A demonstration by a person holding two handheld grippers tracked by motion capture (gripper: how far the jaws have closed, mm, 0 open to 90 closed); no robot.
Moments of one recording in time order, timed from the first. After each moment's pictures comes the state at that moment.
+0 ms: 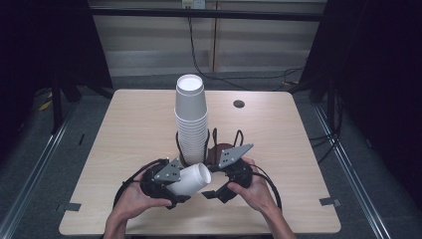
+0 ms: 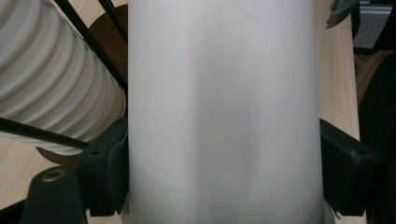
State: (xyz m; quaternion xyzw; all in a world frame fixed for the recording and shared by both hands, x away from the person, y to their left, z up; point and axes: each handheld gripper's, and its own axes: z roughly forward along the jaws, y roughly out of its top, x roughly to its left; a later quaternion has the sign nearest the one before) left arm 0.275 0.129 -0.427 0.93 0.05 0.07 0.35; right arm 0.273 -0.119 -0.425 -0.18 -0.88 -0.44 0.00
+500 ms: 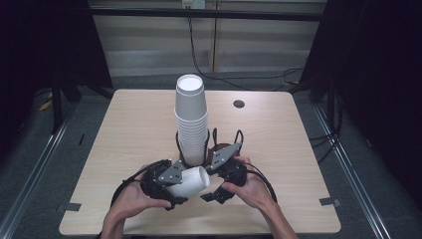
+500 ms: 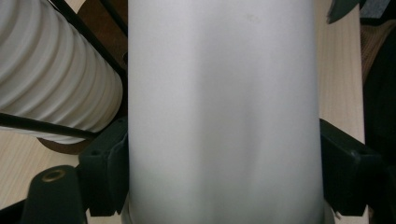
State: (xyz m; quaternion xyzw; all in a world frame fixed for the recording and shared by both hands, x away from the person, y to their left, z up) left arm 0.273 0.124 -0.425 0.95 0.03 0.07 0.30; right arm 0.280 -0.105 -0.426 -0.15 -0.91 -0.38 0.03
